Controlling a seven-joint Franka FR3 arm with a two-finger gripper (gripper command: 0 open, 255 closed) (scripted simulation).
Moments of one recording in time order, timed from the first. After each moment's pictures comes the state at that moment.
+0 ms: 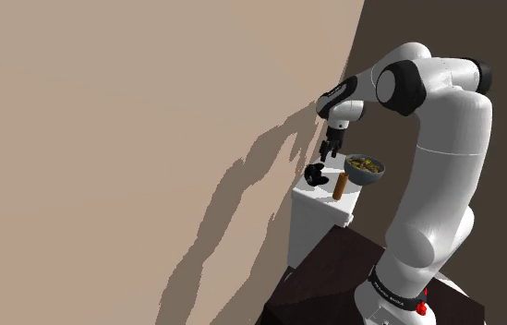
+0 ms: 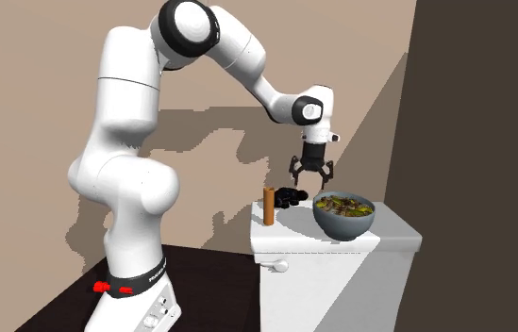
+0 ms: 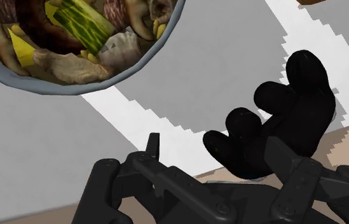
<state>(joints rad) -0.26 0.25 -0.53 -2.00 0.17 2.14 -0.76</state>
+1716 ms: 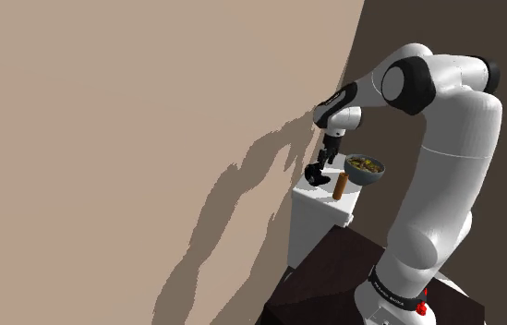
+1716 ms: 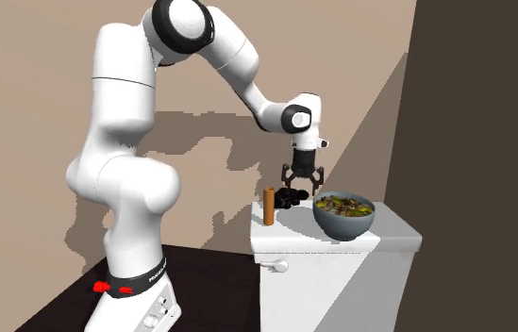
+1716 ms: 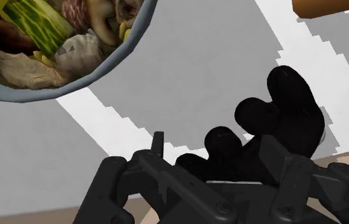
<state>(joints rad) -0.21 0.20 -0.52 -2.13 0.12 2.26 -0.76</state>
